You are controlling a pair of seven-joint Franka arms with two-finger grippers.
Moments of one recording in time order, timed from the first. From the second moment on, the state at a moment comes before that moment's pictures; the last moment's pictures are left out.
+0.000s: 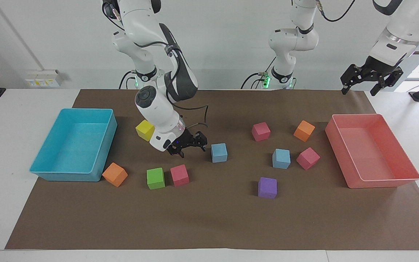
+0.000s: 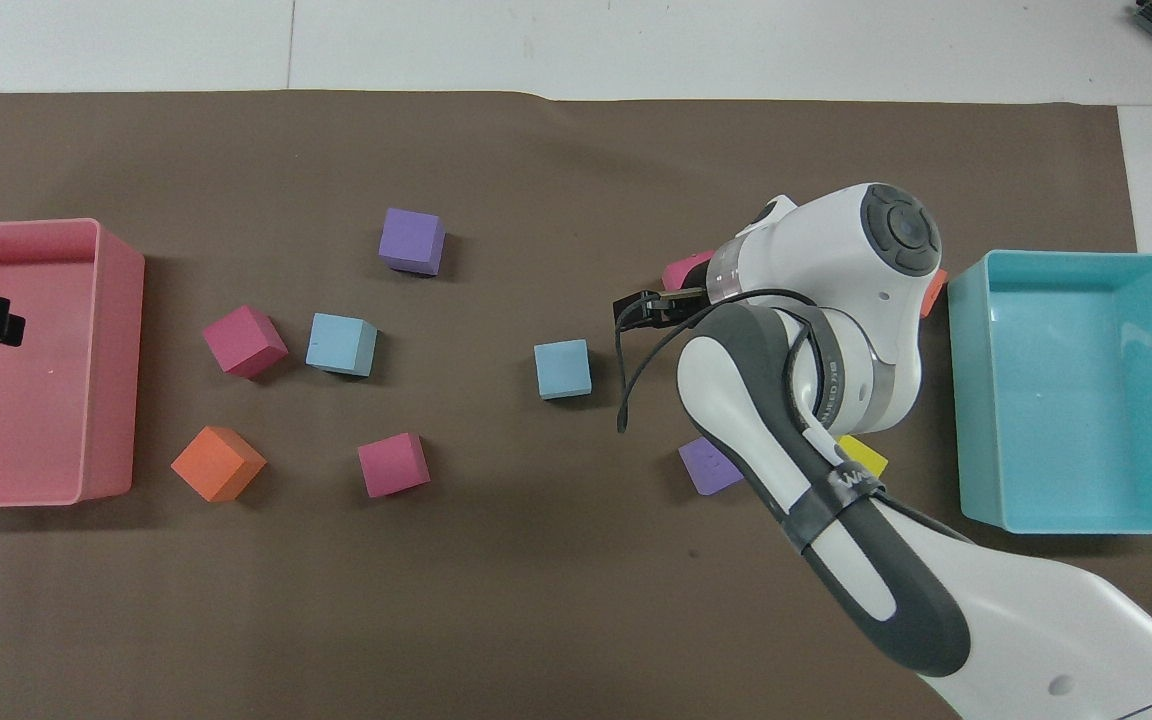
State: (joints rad) left arm -0.08 0.01 0.07 -1.46 0.00 1.47 0.12; right arm 0.43 0.37 -0.10 -1.75 0.53 2.21 -0.06
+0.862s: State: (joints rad) left arm -0.08 0.01 0.07 -1.46 0.00 1.45 0.12; right arm 0.40 0.39 -0.10 -1.84 0.83 2.15 -0.45
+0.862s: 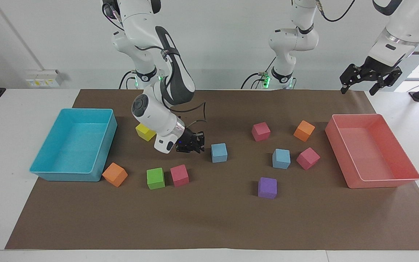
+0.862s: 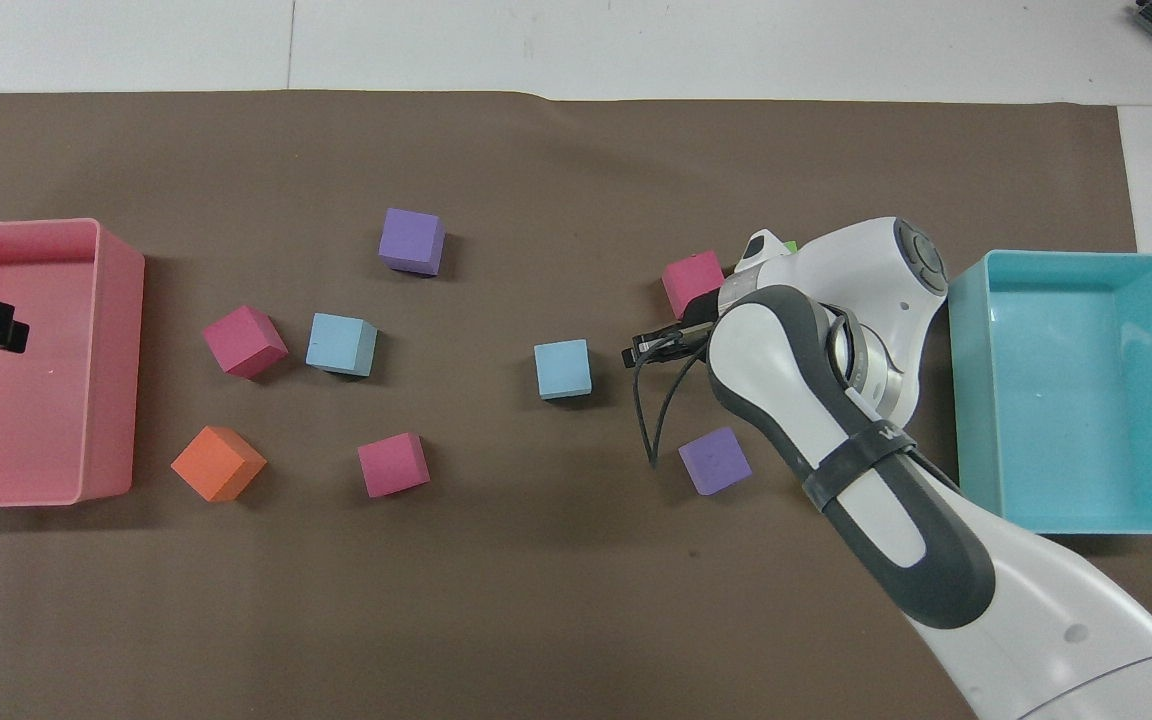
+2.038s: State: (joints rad) left arm -0.09 0.01 0.05 -1.48 0.00 1.55 0.12; right arm 0.35 0.45 -0.10 -1.90 1.13 2.09 -0.62
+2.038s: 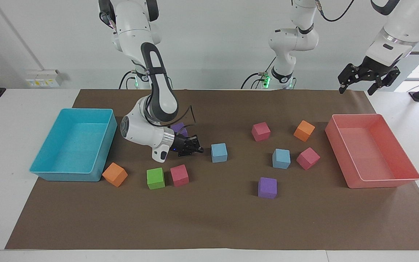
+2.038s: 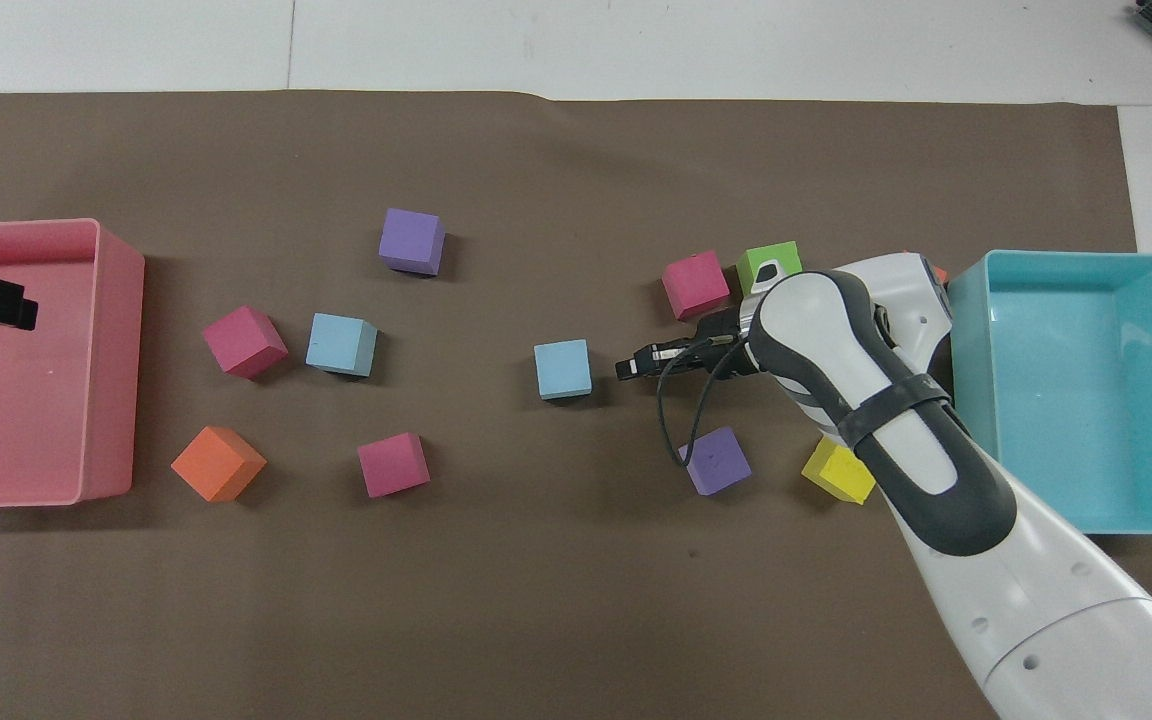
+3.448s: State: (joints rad) left arm -0.29 0.29 0.03 -1.90 0.00 2.27 -0.10; right arm 0.36 0.45 -0.10 -1.92 1.16 2.11 -0.62
